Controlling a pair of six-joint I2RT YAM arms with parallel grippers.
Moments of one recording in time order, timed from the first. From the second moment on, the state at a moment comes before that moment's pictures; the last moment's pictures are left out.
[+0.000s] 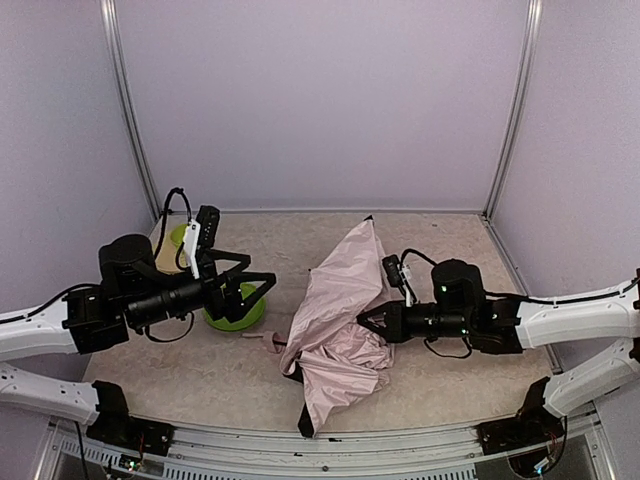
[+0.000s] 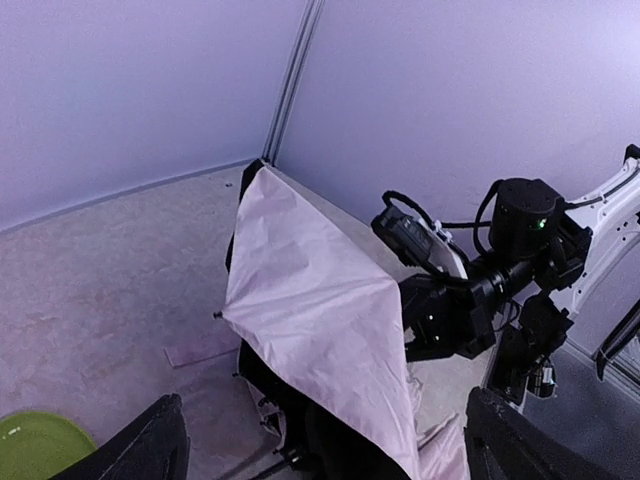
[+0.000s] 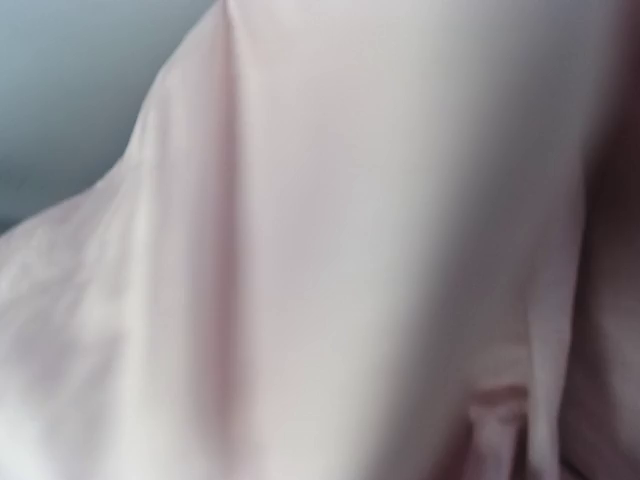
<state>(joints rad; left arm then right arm) -0.99 0.93 0.69 0.13 -0.02 -0.30 0.95 1.26 0.58 0.29 -0.21 0.64</state>
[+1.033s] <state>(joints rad) -1.11 1.07 0.64 0.36 0.28 -0.10 0.93 1.34 0.64 0.28 -0.35 0.57</state>
